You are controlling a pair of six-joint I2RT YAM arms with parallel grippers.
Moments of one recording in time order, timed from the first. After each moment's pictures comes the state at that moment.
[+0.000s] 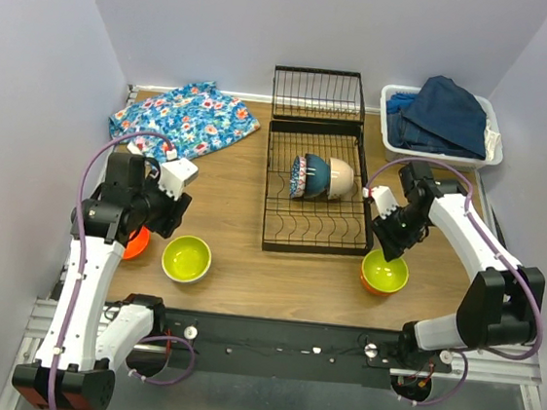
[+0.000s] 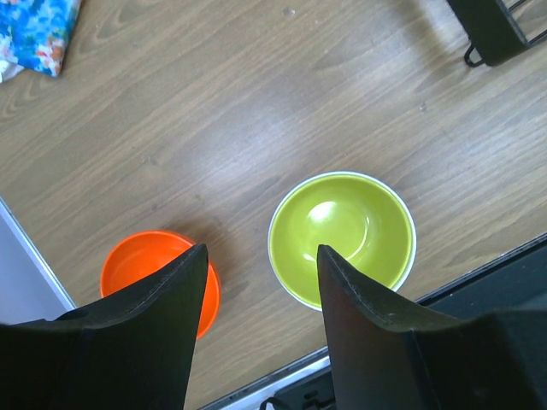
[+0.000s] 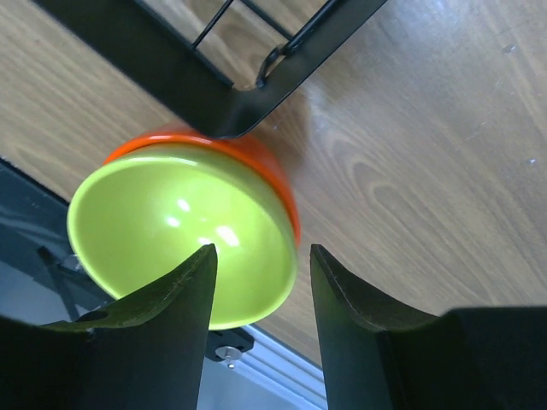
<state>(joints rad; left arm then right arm) -0.03 0.86 1.05 -1.04 0.29 0.44 0.18 1.43 1.09 -1.14 -0.20 -0.62</state>
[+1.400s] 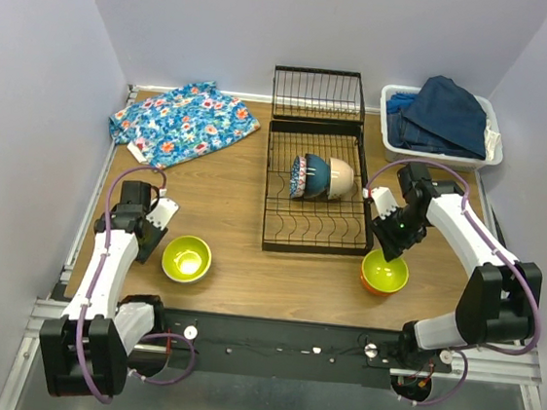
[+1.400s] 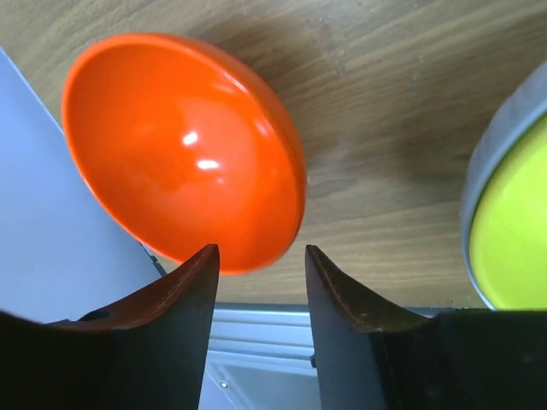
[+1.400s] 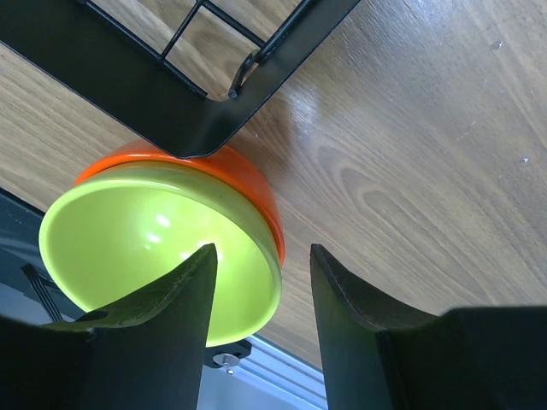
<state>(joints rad) 0.11 0.94 0.63 -0.88 -0.17 0.57 0.18 1.46 1.07 -1.08 -0.17 -0.59</state>
